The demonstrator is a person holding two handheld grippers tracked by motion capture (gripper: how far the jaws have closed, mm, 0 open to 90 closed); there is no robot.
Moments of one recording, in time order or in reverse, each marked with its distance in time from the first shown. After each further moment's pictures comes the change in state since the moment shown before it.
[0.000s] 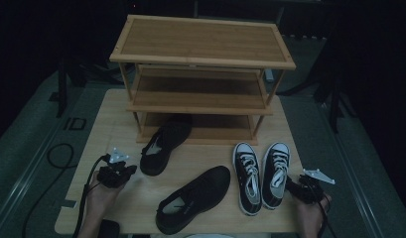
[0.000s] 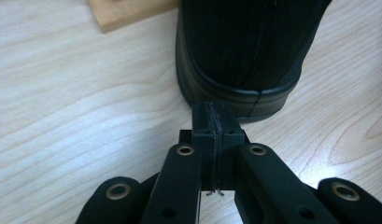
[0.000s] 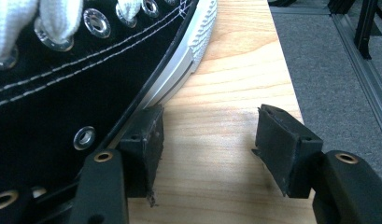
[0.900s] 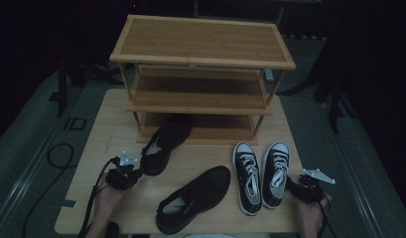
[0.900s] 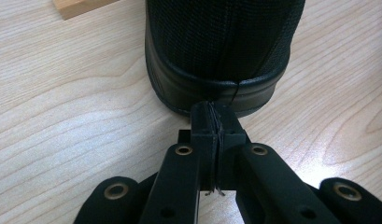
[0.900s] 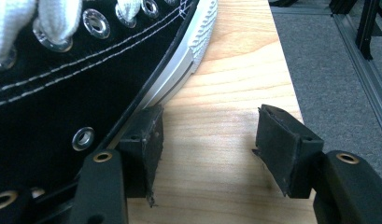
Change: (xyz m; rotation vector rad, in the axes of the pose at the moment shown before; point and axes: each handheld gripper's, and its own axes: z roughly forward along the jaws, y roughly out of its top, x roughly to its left) left arm -0.013 -0.002 0.017 0.031 -0.020 0.019; right arm -0.001 0.000 0.000 0.002 0.005 -0.002
